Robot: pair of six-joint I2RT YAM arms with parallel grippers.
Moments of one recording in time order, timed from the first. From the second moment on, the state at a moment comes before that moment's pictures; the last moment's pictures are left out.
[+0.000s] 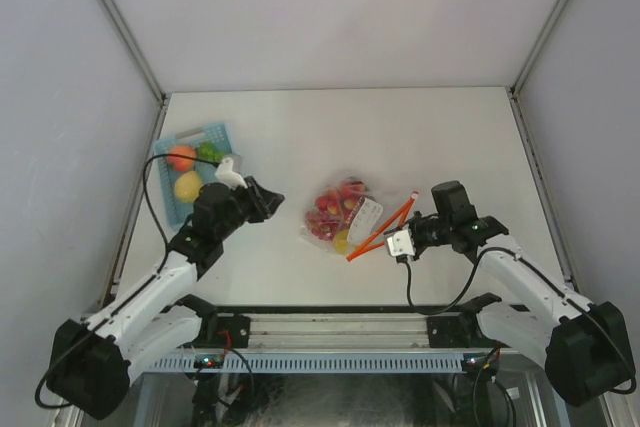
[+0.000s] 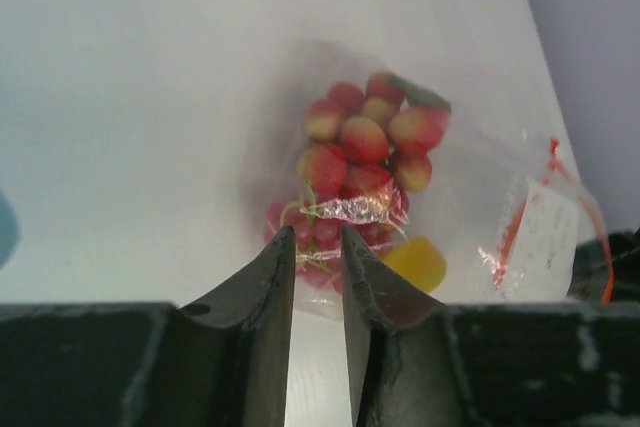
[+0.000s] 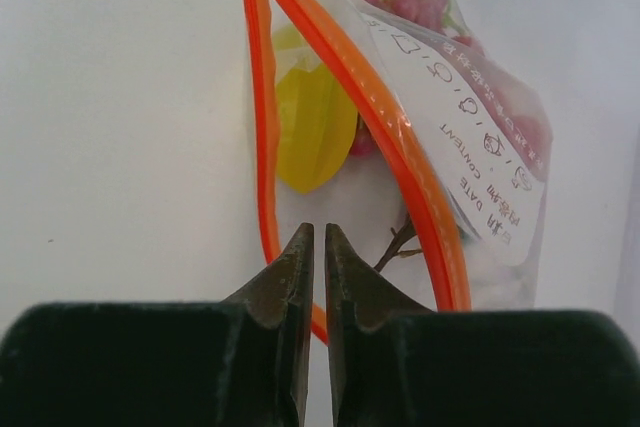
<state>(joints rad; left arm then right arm) -0.40 0.86 0.48 0.05 0.11 -0.65 0.38 0.99 0.57 -0.52 -0.84 -1.46</state>
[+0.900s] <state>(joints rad) -0.76 1.49 0.65 0.16 0.17 -0.50 0.52 1.21 0.45 -0.11 -0.74 -1.48</state>
